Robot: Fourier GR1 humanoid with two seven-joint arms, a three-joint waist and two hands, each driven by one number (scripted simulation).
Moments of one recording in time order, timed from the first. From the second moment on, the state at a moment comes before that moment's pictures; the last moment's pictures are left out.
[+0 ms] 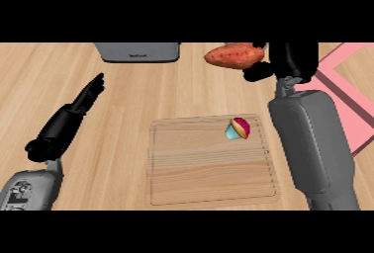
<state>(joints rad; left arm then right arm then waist) -0.21 0.24 0.03 -1.54 -0.15 -0.23 -0.07 -0.80 -0.07 -0.05 -1.33 1.22 0.02 0.46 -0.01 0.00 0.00</state>
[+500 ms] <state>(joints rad) -0.21 0.24 0.04 -1.54 -0.15 -0.24 -0.08 -0.82 -0.27 -0.24 -1.24 1.16 -0.01 0.44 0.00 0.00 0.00</state>
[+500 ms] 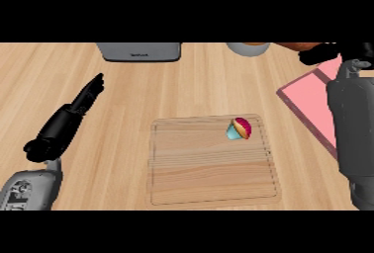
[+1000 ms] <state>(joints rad) -0.20 0.22 0.03 -1.58 -0.16 -0.24 -0.06 -0.81 -0.47 -0.33 -0.97 1.06 0.23 0.32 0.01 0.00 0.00</state>
